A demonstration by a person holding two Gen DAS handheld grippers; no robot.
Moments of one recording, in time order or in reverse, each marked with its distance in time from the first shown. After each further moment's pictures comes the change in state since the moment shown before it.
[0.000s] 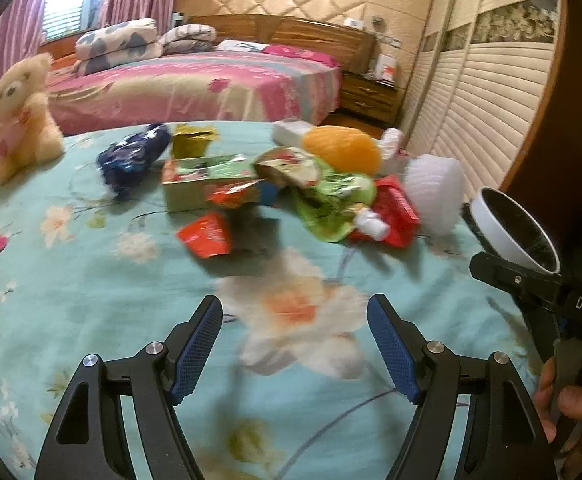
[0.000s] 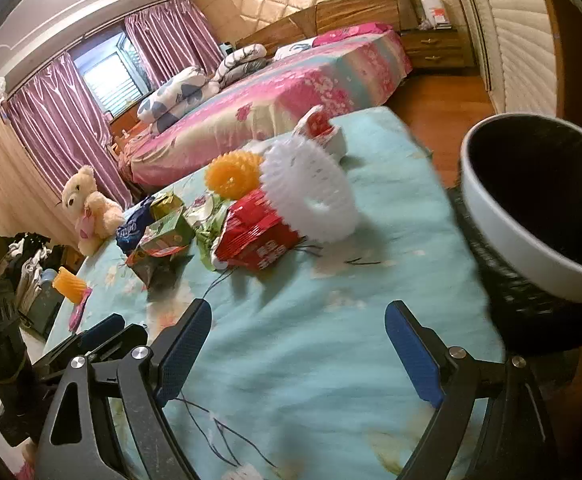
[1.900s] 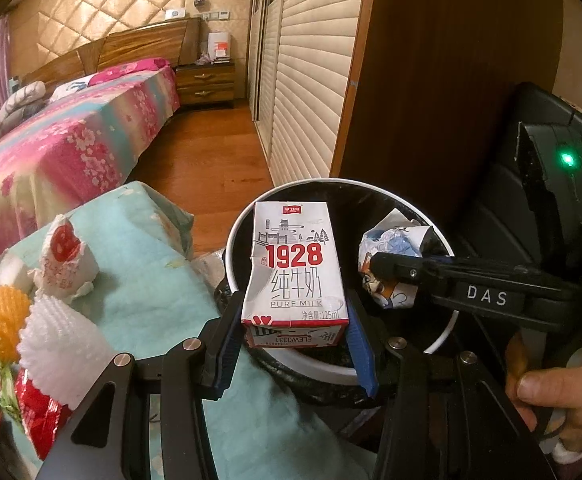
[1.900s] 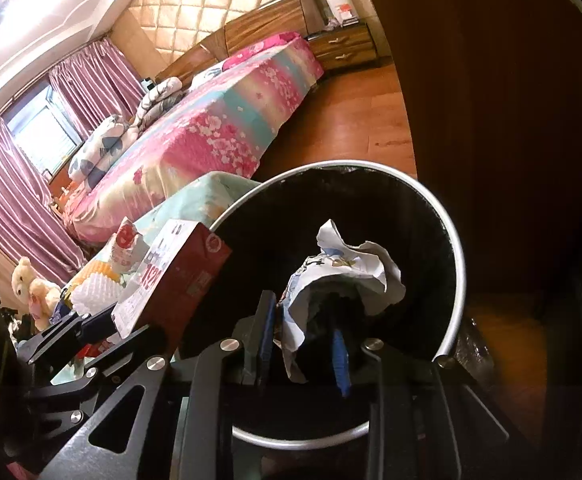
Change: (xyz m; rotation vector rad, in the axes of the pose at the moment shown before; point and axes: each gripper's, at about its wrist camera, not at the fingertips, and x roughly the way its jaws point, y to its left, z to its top) left arm 0.139 -0.233 0.081 0.433 0.089 -0.325; right arm -0.051 -0.185 0.064 0.199 -0.033 -0.172
